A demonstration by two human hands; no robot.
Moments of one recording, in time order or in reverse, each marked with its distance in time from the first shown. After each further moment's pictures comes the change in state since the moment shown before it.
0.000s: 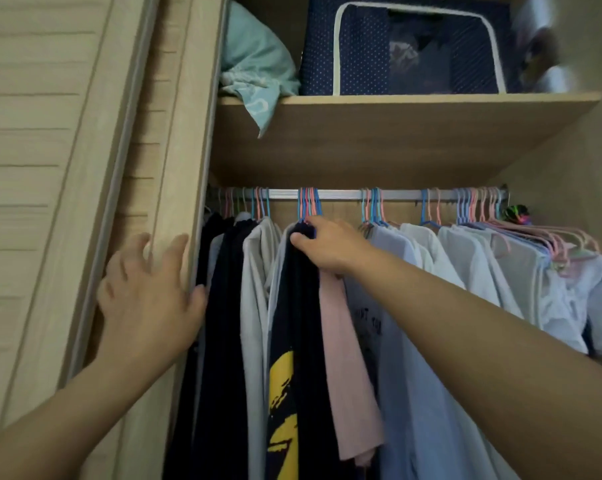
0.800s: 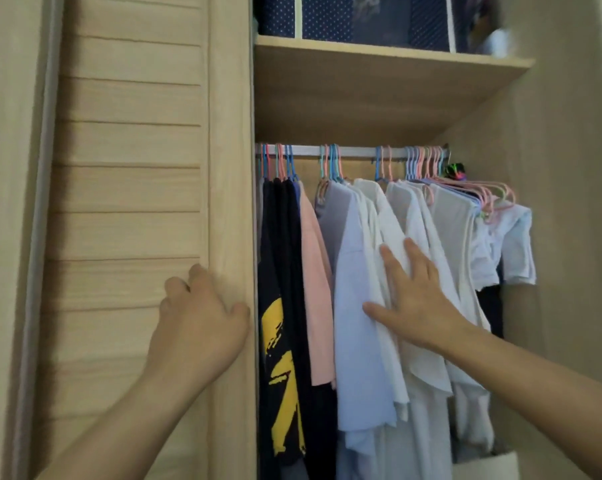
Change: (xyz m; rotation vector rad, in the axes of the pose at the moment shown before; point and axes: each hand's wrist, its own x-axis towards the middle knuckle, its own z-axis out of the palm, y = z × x) left_hand -0.068 0.051 0.008 -0.332 -0.551 -0.123; right_hand -0.184 0.125 0.039 -0.163 0.018 0.260
